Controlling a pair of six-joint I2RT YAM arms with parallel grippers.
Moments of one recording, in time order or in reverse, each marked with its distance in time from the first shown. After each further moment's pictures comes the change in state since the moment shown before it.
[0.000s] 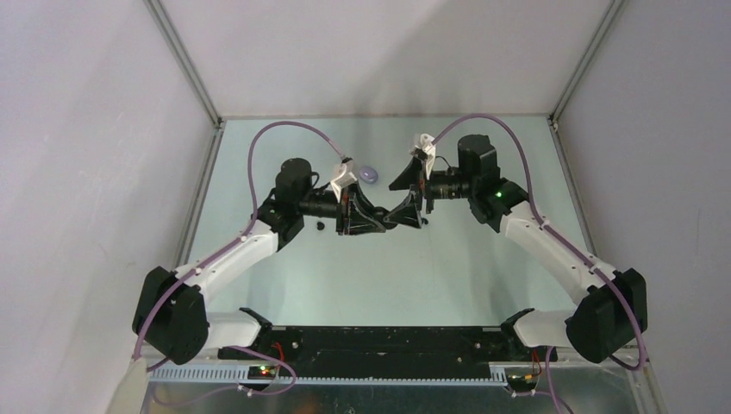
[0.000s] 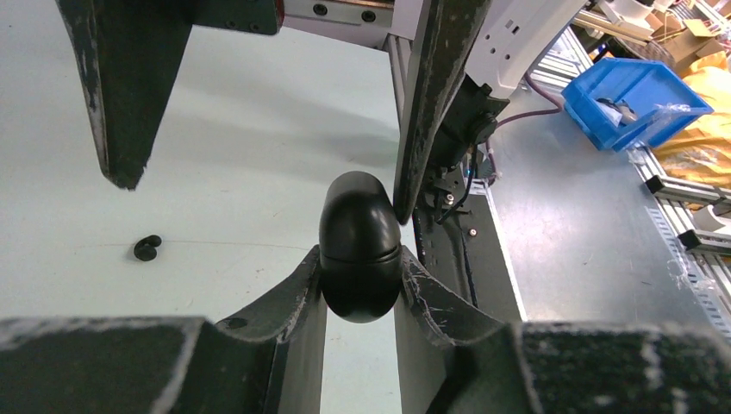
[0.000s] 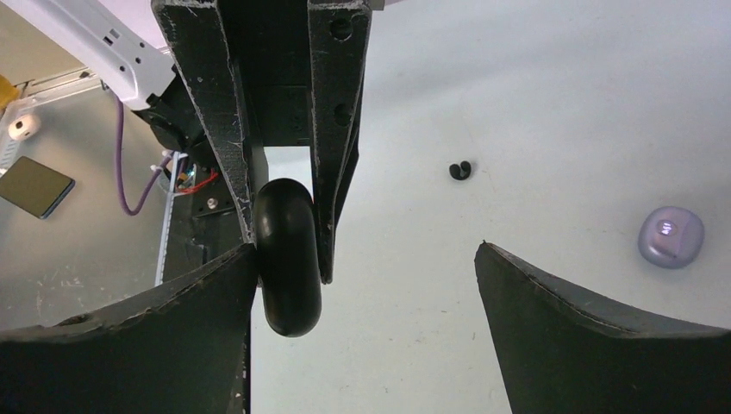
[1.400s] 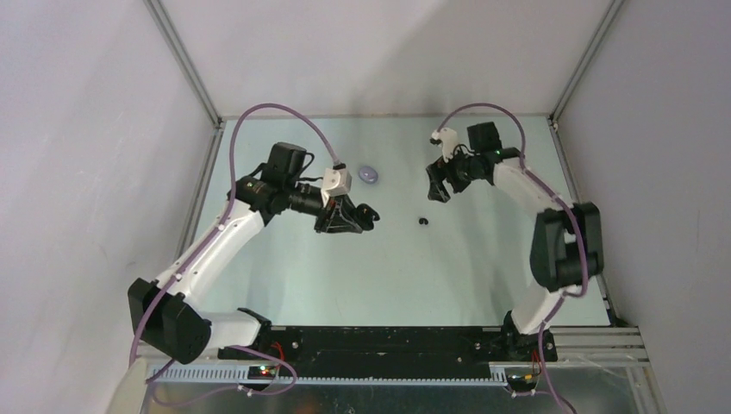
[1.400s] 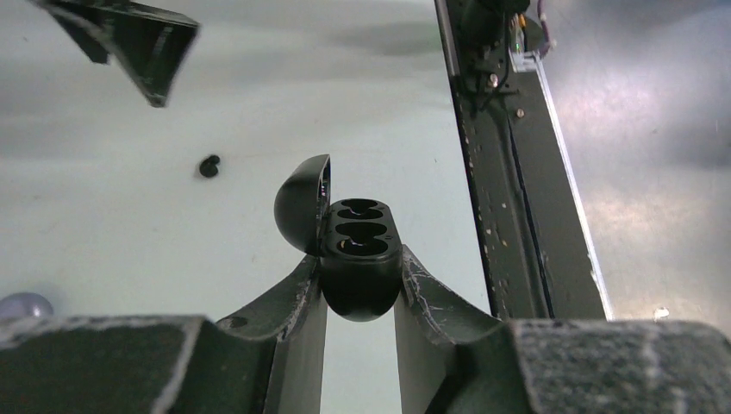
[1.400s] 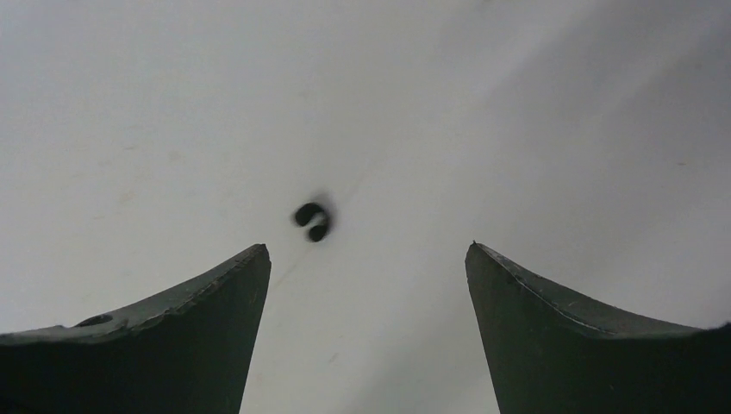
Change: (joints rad) left arm 0.083 0.005 0.337 -0.923 -0.028 0.774; right arm -0.299 0.344 0.142 -0.366 0.362 -0.306
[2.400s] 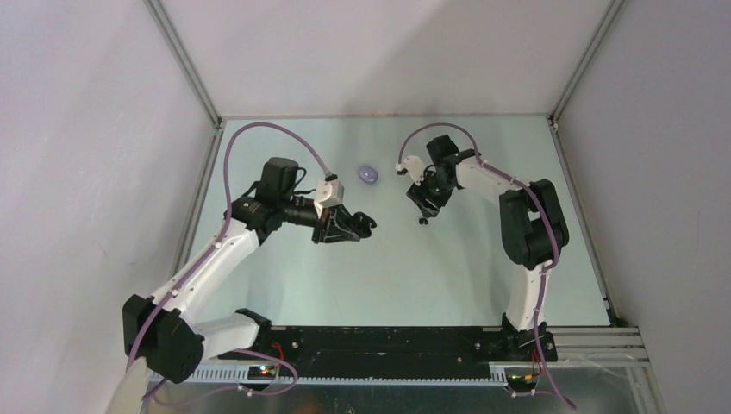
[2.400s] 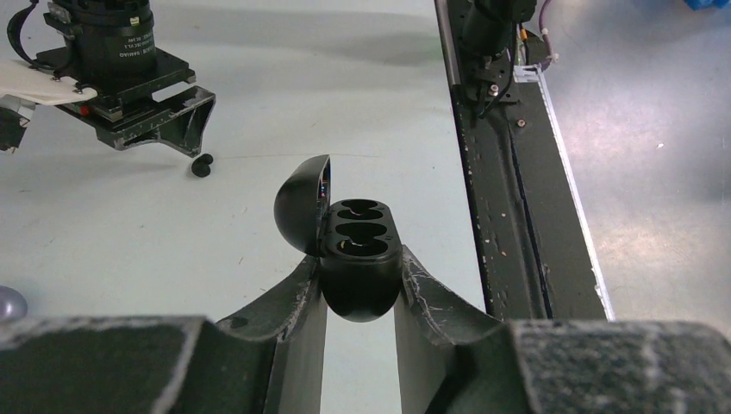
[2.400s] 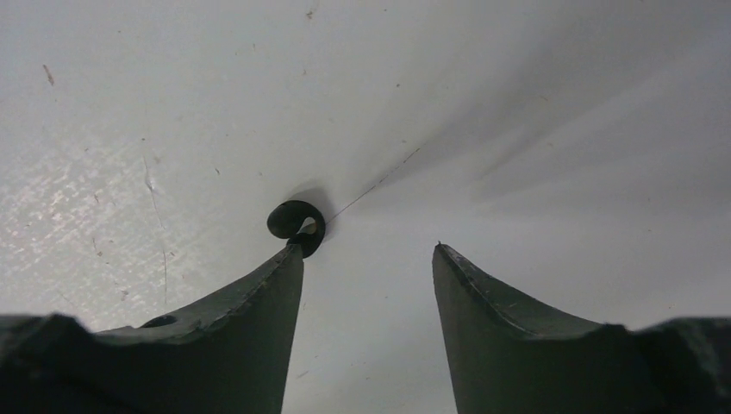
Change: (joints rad) left arm 0.028 -0.112 -0.209 0.172 0.029 -0.083; right arm 0.177 0.312 0.185 -0.192 0.294 -0.220
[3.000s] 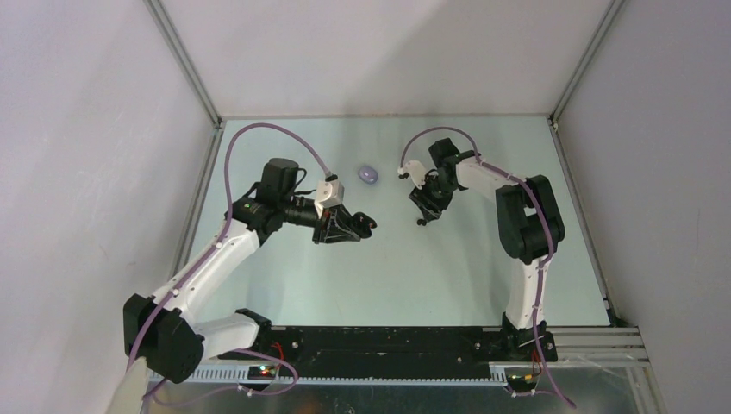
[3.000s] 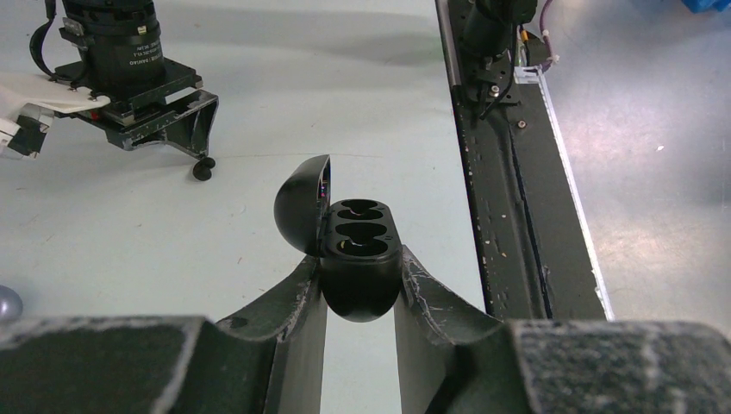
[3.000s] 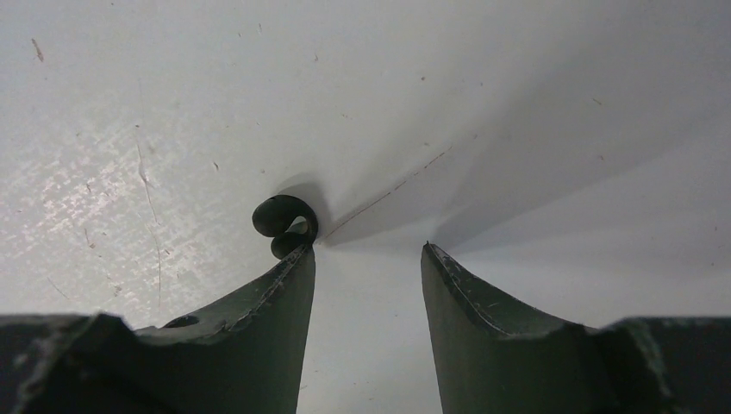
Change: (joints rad) left arm -0.001 0.000 -0.013 0.029 0.000 -0.017; right arm -0.025 0.052 0.002 -0.014 -0.064 -0.046
